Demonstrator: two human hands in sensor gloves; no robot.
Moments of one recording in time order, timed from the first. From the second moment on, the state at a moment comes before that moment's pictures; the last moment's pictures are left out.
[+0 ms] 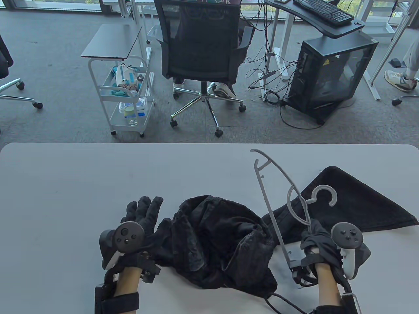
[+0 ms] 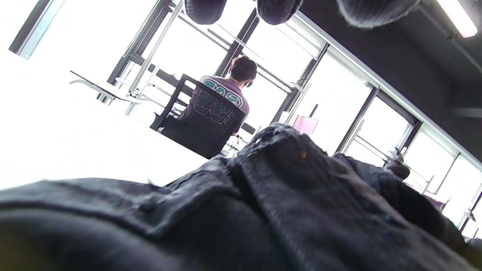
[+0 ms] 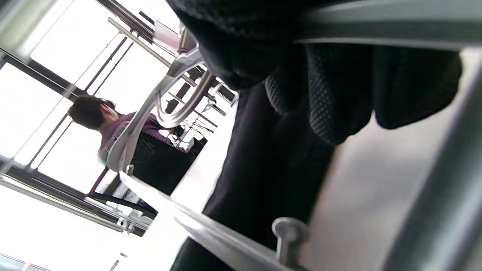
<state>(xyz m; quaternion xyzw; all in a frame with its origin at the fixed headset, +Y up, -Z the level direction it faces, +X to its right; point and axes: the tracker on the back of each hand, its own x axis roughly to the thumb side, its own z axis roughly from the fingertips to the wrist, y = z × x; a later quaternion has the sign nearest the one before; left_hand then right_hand) -0.222 -0.701 -0.336 0.10 -0.10 0.27 0.95 0.291 -0.744 -0.331 -0.26 0.01 0.86 0.44</state>
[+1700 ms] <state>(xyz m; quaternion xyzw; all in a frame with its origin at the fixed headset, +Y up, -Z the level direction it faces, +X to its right) -0.183 -0.704 -0.327 0.03 -0.15 0.18 0.97 0.191 -0.690 -0.319 0.08 -0.06 0.95 0.28</state>
